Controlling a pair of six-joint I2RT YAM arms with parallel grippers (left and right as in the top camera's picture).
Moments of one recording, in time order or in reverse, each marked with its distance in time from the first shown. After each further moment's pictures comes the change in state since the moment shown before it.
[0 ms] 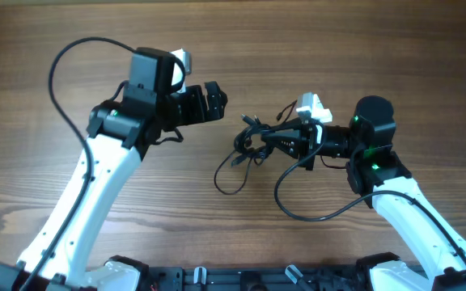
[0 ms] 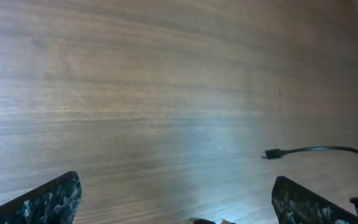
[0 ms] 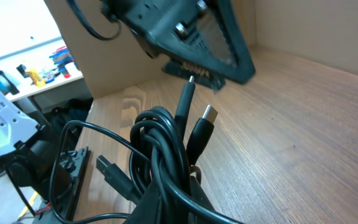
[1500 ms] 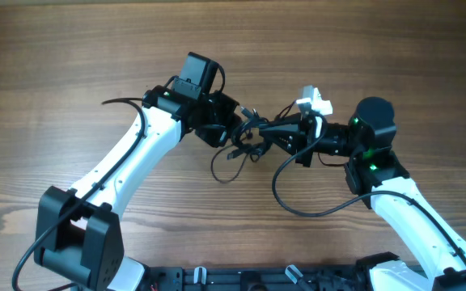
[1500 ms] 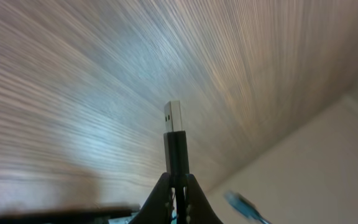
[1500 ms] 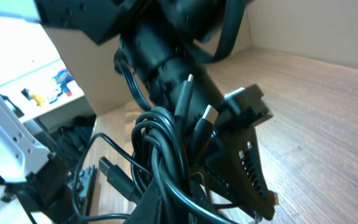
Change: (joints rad) left arm -0.106 0.260 0.002 0.047 0.221 -0.954; right arm 0.019 0.000 0.000 0.111 0.044 0.201
